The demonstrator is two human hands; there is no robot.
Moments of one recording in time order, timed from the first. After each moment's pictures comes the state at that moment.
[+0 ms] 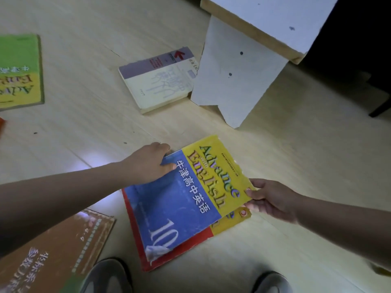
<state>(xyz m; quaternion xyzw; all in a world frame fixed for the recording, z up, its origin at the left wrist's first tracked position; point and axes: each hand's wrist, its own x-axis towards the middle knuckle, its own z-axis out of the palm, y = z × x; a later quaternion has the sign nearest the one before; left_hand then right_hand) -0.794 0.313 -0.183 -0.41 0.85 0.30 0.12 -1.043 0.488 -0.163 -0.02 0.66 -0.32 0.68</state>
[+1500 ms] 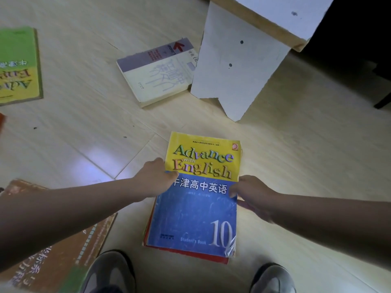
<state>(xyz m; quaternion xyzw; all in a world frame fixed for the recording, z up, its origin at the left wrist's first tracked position) -0.801 0.361 -0.186 -0.58 0.65 0.49 0.11 -0.999 0.478 -0.183 -0.12 0.80 -0.17 0.56</state>
